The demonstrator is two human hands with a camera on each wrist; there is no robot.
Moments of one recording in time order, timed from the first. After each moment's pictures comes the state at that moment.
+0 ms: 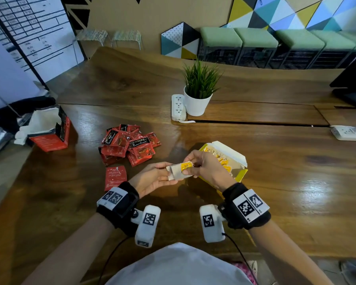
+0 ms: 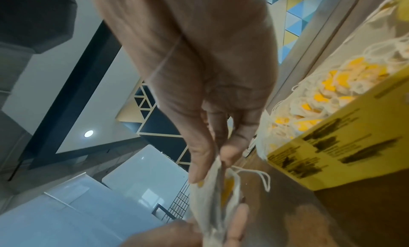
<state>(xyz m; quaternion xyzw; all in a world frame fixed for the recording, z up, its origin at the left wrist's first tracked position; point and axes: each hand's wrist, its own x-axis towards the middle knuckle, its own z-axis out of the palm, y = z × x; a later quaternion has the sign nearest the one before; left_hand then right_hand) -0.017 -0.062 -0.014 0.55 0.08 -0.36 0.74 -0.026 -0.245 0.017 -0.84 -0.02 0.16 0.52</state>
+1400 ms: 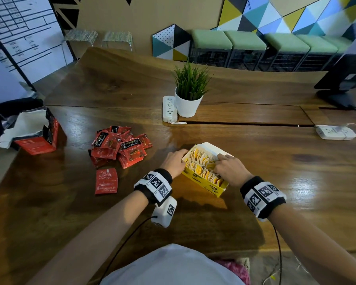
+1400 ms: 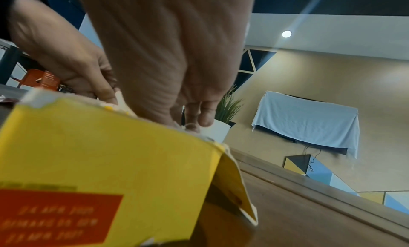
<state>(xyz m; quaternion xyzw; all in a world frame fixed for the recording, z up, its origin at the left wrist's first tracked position) 0.015 -0.144 -0.011 0.92 -0.10 -0.19 0.32 -0.020 -0.329 0.007 -0.95 -0.24 0.13 -0.15</state>
